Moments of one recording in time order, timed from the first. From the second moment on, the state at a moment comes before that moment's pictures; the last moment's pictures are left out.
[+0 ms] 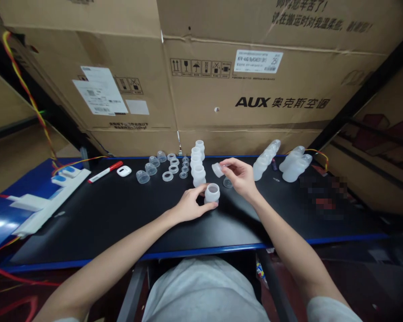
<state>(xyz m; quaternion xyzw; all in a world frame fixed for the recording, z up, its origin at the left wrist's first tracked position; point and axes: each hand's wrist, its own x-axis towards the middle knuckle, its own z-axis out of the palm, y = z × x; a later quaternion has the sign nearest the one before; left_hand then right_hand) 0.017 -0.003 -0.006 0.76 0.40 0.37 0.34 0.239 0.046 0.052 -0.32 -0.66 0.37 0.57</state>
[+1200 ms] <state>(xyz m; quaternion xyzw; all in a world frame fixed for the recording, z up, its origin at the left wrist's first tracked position) 0.017 -0.022 0.010 0.73 0.21 0.63 0.16 0.218 0.006 0.060 -0.26 -0.65 0.35 0.63</state>
